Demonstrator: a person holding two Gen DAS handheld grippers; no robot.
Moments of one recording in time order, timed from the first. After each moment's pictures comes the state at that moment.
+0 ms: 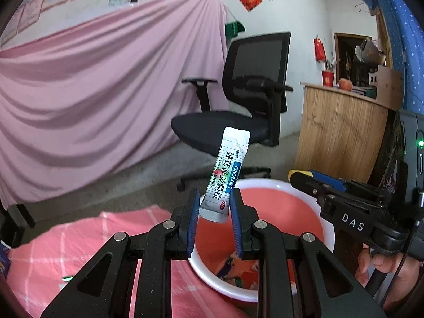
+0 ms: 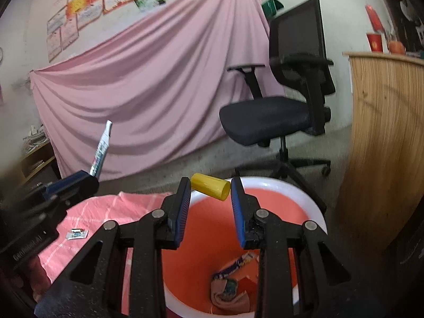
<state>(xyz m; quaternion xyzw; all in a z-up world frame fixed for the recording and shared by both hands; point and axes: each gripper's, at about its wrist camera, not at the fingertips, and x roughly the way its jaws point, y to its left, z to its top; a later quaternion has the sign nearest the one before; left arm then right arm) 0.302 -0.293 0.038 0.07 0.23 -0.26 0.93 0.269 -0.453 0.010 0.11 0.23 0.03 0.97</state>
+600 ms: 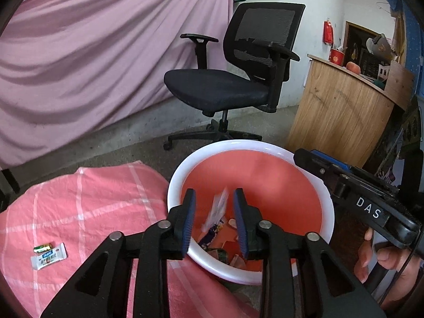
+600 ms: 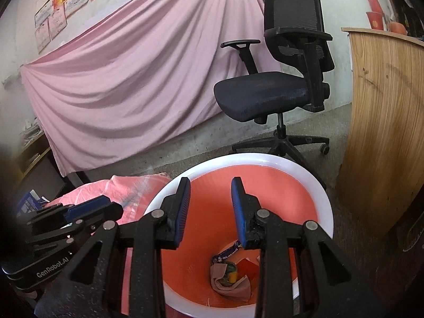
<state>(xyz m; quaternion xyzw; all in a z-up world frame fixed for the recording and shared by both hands) 0.330 -0.294 0.011 0.04 0.34 -0.27 0.90 0.284 -0.457 -0.004 0.12 0.28 0.02 0.95</state>
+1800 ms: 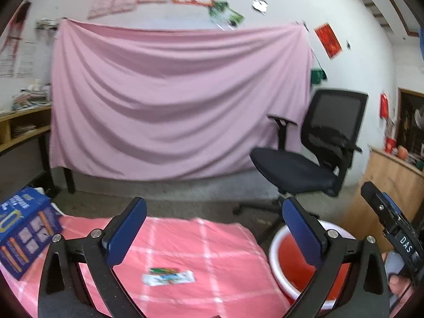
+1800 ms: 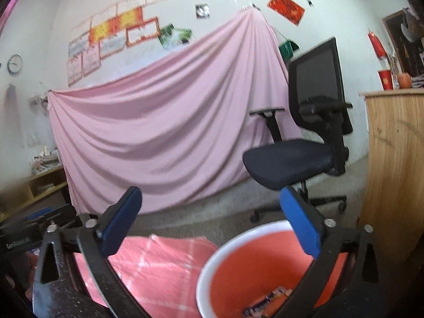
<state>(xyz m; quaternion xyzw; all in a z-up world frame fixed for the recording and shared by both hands) 0.272 -0.123 0.082 -0.05 0.15 -0.08 0.98 0.261 -0.374 0.061 0.11 0.07 0.05 0.99</state>
